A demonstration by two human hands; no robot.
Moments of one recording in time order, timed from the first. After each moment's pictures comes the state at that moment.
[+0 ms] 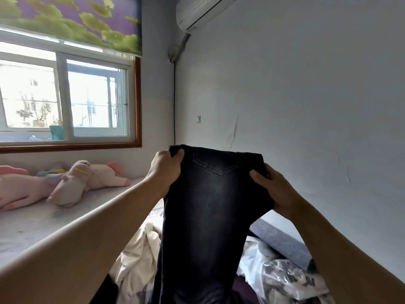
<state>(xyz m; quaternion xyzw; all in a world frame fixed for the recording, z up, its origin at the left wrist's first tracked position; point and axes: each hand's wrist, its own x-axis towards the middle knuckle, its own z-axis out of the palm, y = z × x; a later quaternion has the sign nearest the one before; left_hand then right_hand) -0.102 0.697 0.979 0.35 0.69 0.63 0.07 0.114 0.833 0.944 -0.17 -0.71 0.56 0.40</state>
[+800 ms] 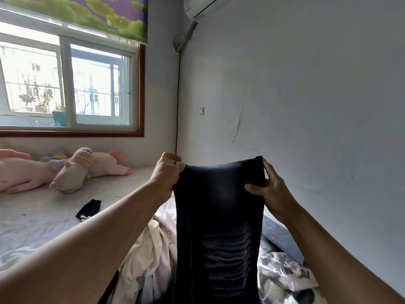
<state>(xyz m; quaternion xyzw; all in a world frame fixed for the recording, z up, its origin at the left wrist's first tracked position) -0.108 0.694 0.939 0.29 0.60 0.71 0.21 0.101 0.817 0.919 -0.20 -0.66 0.58 0.43</state>
